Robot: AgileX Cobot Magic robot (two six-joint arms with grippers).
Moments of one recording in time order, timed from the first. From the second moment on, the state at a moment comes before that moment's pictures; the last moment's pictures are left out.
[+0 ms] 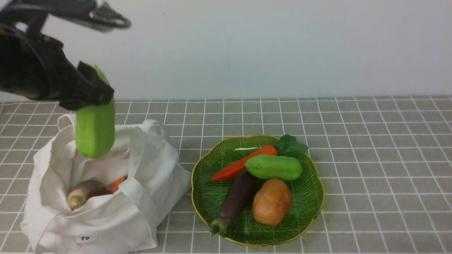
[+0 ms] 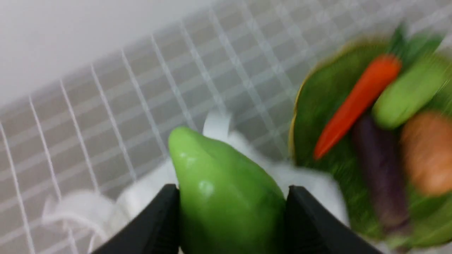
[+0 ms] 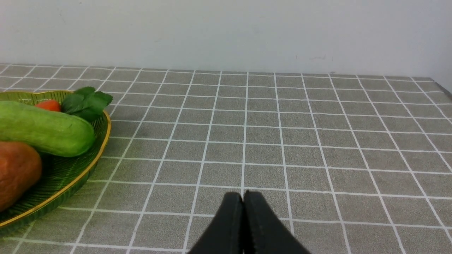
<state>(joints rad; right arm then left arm) 0.06 -0.01 0.02 -0.10 0.39 0.11 -0.11 1.24 -1.27 -0.35 0.88 0.45</state>
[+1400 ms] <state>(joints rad) 0.06 -0.01 0.02 -0.10 0.39 0.11 -0.50 1.78 -1.36 -0.72 0.68 0.55</state>
